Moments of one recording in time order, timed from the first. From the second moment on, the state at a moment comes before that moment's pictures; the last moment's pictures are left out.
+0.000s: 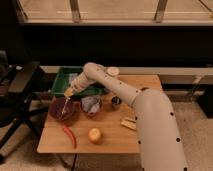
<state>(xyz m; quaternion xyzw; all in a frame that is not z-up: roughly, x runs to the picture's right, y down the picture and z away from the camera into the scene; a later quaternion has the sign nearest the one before) -0.218 0.023 0.884 -0.41 -0.26 0.36 0.80</state>
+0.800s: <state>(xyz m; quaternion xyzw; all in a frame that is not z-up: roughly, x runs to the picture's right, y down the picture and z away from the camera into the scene) -0.200 0.016 0.886 -0.39 -0.24 0.35 0.82</state>
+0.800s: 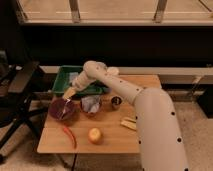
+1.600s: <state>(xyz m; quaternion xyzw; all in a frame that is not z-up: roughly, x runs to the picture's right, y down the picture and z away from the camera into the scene) -0.201 0.025 0.865 -0.41 -0.24 0.34 0.81</state>
